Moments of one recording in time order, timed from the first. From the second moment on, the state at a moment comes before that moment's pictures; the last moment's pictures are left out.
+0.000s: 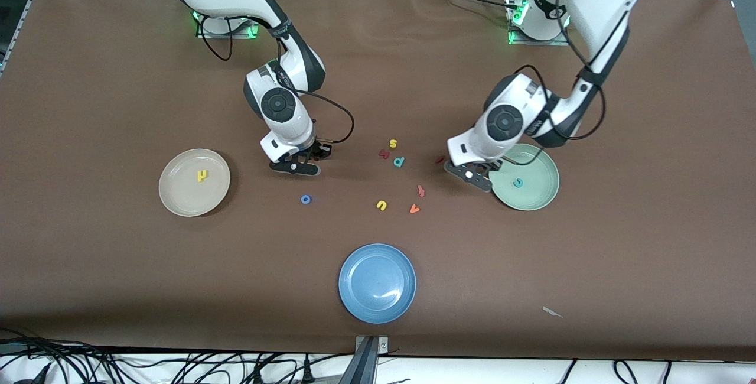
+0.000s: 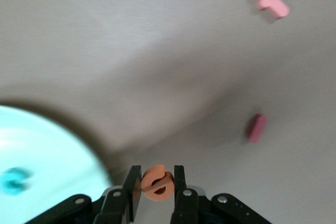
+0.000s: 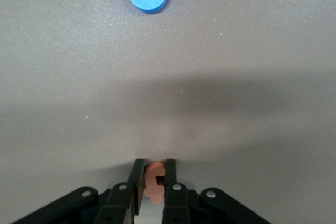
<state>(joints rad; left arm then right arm) -0.02 0.52 -0.42 -1.95 0.24 2.25 -0.06 0.58 0.55 0.01 -2.00 0.04 2.52 0.67</state>
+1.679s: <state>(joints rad) -0.03 0.59 -0.53 -1.94 0.20 2.33 -0.08 0.54 0.49 -0.38 -1.88 0.09 2.17 -0.08</state>
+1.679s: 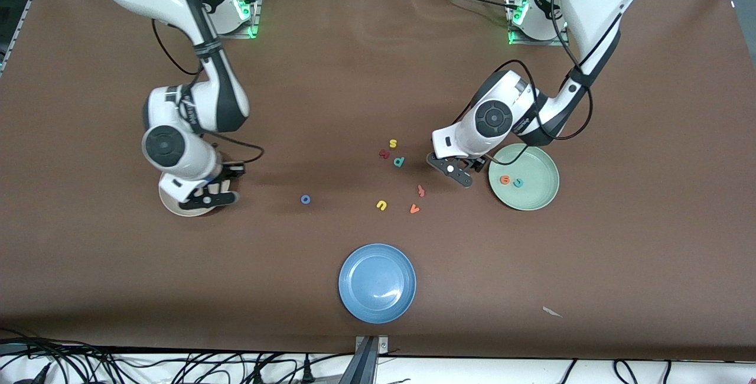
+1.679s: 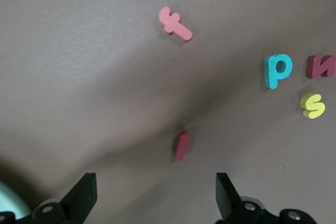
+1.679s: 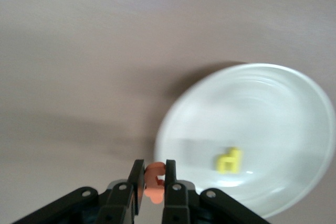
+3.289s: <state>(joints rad) -0.03 0.63 -0.54 -1.88 0.44 2.30 -0.34 0.70 0.60 -0.34 -1.76 0.30 2.33 0.45</state>
